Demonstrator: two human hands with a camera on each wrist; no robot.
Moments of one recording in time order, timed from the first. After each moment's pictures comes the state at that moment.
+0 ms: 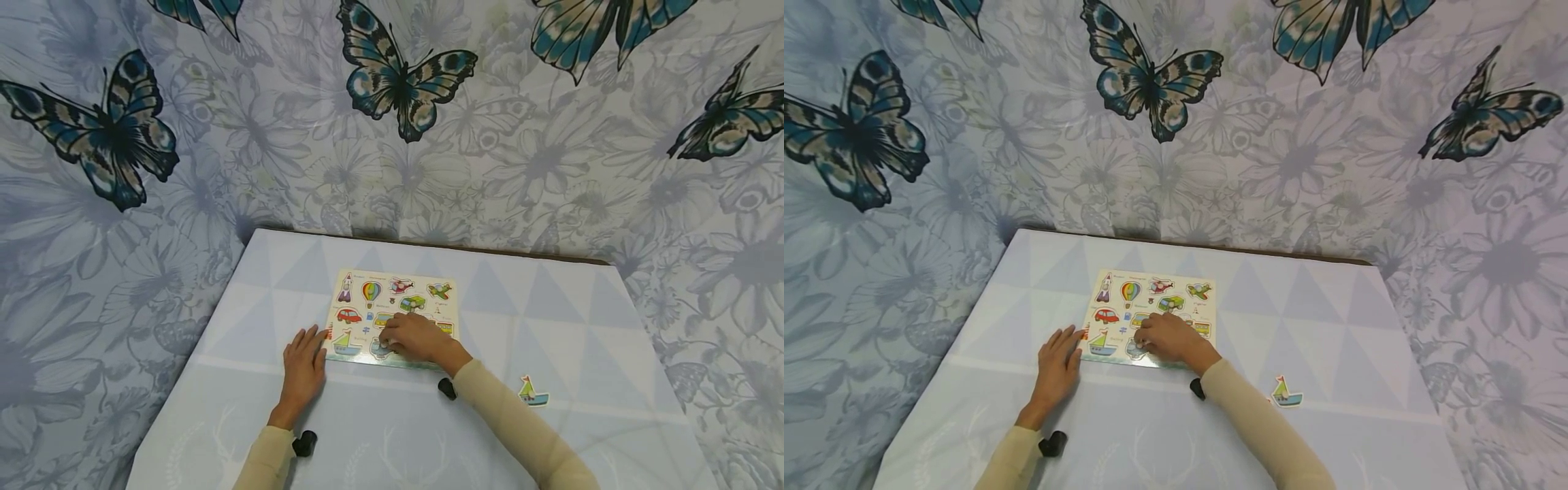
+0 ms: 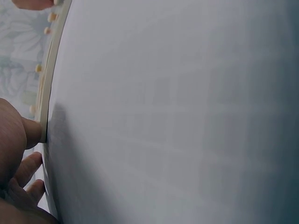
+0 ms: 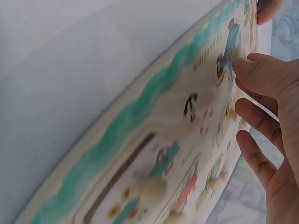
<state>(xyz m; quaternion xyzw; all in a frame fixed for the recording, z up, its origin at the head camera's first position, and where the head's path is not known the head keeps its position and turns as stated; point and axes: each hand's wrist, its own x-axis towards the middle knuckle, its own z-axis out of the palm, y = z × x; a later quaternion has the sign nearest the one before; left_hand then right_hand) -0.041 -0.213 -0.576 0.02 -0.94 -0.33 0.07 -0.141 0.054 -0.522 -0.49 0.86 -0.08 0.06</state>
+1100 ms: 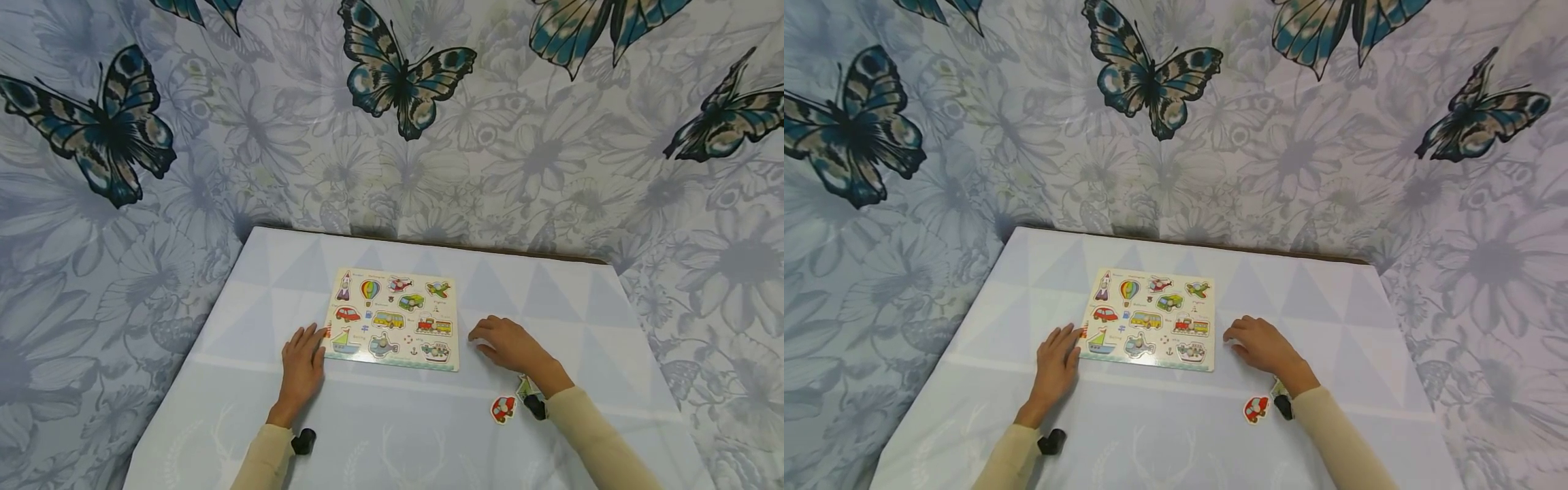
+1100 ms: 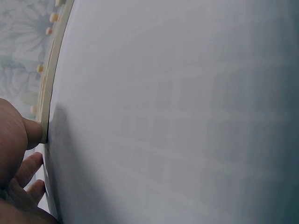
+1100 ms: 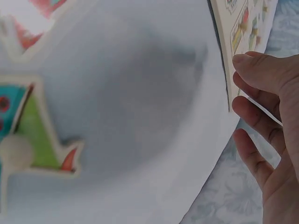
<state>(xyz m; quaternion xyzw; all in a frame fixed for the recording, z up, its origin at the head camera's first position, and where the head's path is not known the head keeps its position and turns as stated) -0.043 -0.214 -0.575 0.03 -0.94 -0.34 0.06 -0.118 0.220 -0.509 -0.37 0.92 -0.09 0.01</state>
